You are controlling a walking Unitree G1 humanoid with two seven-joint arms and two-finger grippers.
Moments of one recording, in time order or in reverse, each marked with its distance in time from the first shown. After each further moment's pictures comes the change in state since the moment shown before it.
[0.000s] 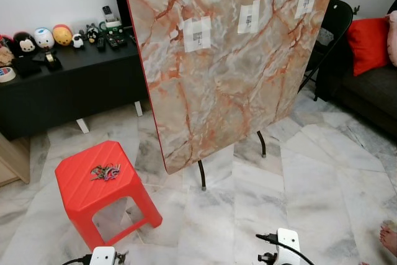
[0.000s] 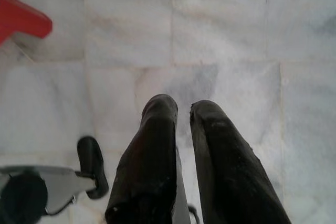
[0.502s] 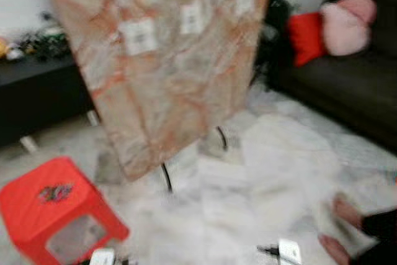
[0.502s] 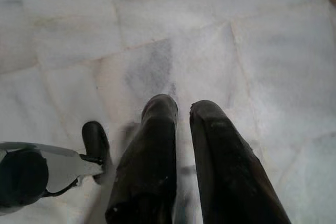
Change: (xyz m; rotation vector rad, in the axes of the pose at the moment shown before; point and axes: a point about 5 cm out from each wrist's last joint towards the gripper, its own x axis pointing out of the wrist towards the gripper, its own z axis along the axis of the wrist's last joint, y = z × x) left arm -0.001 0.000 -0.003 -0.003 0.012 -0.002; right arm -0.001 0.000 -0.013 -0.007 0.025 0.011
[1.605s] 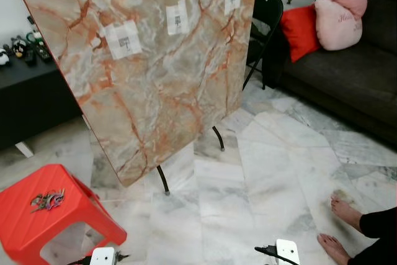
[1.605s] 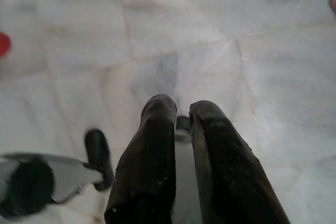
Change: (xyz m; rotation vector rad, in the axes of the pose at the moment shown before) left arm -0.001 0.003 -0.001 -0.054 -0.015 -0.009; right arm 0.000 0.005 0.002 -0.044 -0.009 0.036
